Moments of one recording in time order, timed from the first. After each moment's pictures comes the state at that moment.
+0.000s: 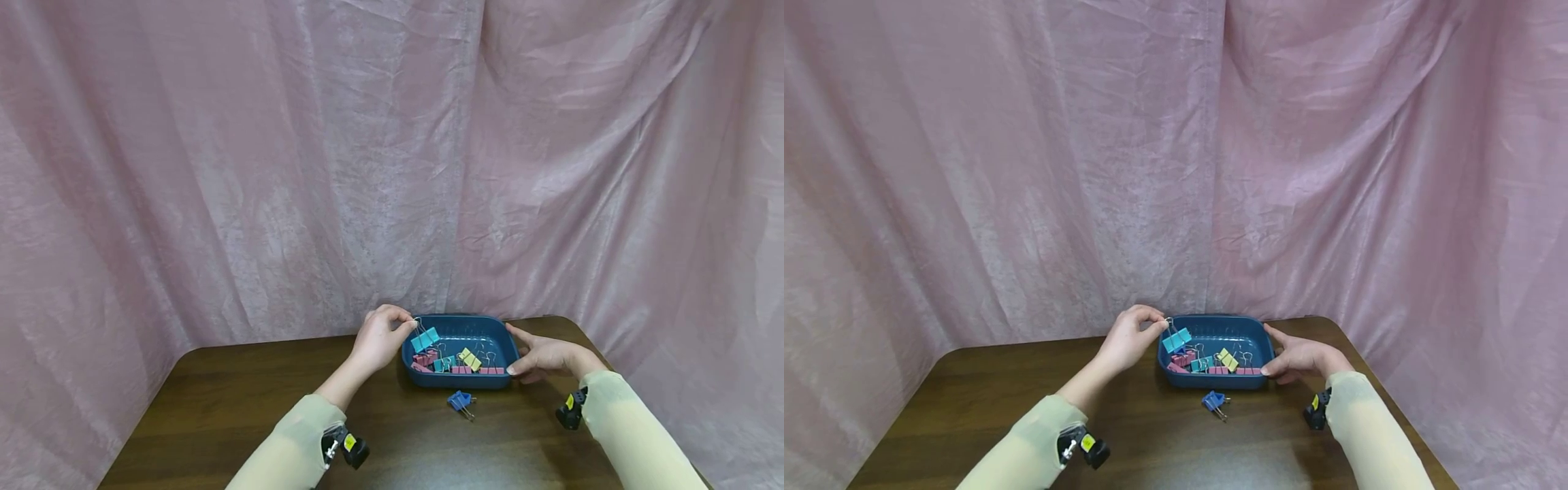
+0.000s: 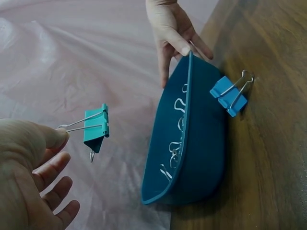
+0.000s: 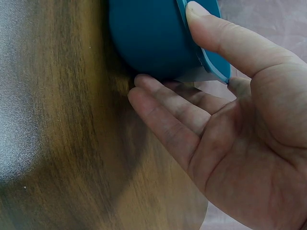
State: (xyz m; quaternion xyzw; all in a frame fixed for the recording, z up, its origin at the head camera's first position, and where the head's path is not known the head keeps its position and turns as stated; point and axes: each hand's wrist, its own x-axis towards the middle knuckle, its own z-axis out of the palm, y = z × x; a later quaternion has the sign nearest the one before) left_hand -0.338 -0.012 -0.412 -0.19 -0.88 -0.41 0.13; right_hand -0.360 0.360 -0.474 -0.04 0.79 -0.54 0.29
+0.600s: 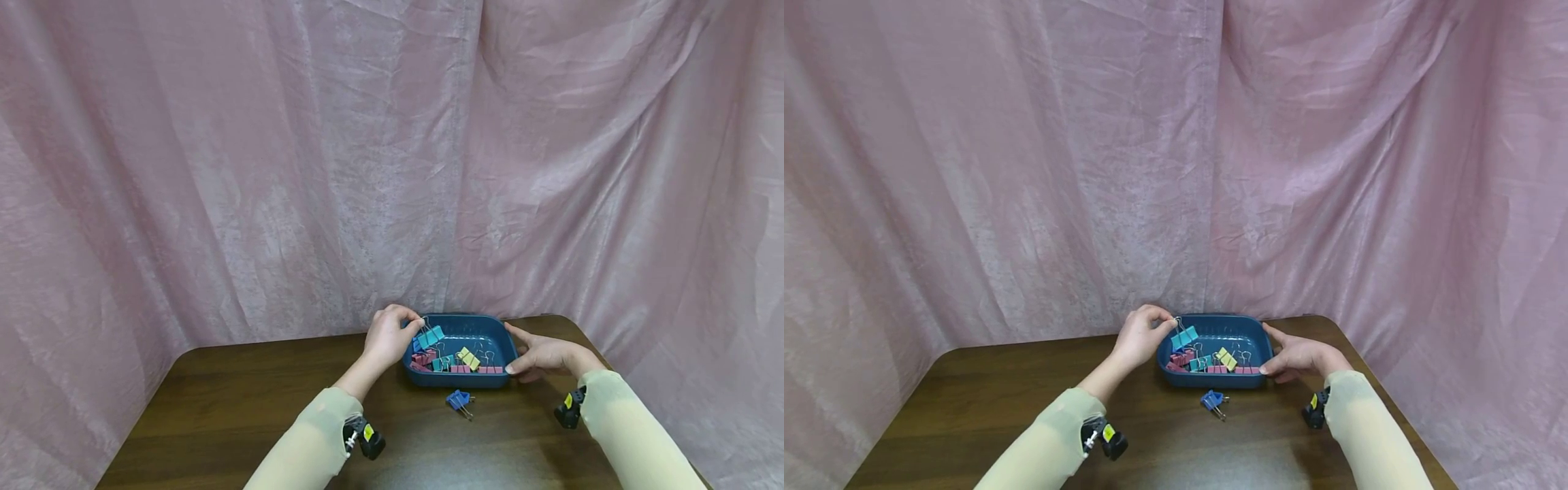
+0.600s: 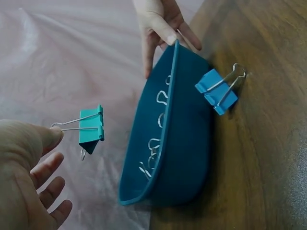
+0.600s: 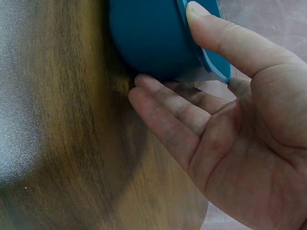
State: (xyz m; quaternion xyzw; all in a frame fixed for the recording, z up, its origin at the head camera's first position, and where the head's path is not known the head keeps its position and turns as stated) left_hand -0.354 0.008 -0.429 -0.16 -0.90 -0.38 0.13; right_hand -0.358 0.358 -0.472 -0.04 0.79 -0.54 0.29
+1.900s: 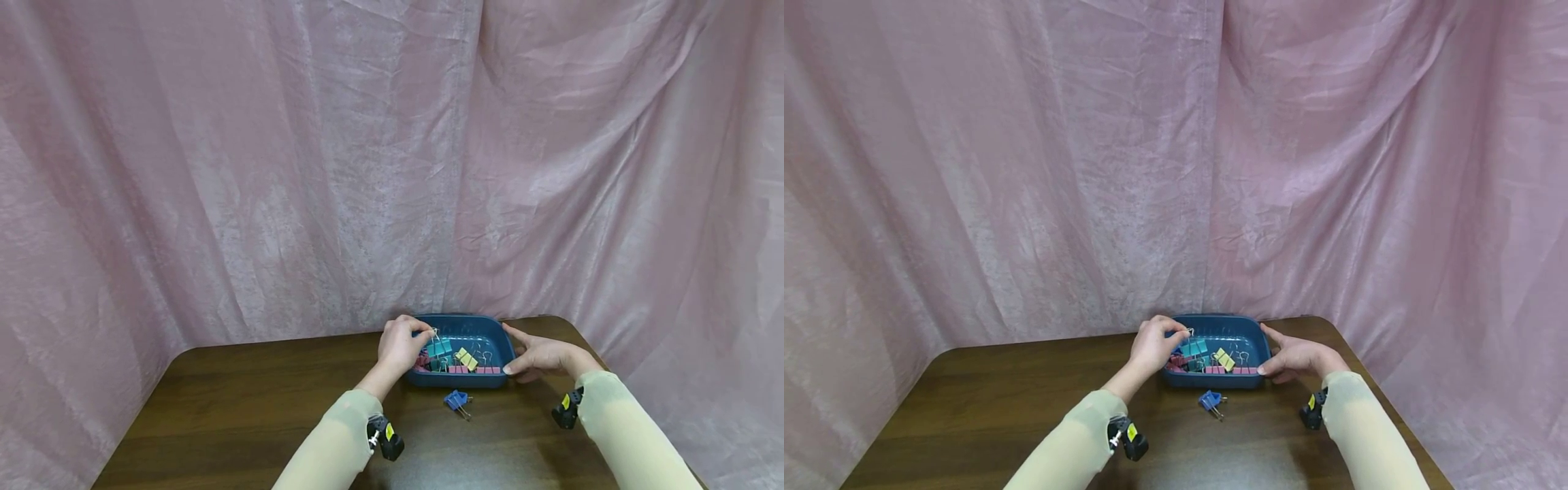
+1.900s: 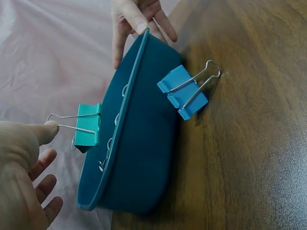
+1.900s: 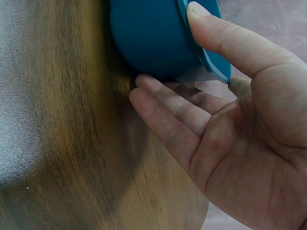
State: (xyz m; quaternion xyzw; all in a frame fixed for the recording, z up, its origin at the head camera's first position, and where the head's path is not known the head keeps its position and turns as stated) left_hand -0.365 0.036 -0.464 -0.14 -0.91 -0.37 0.12; right_hand -0.359 0.361 -0.472 -0.04 0.79 -0.54 0.29
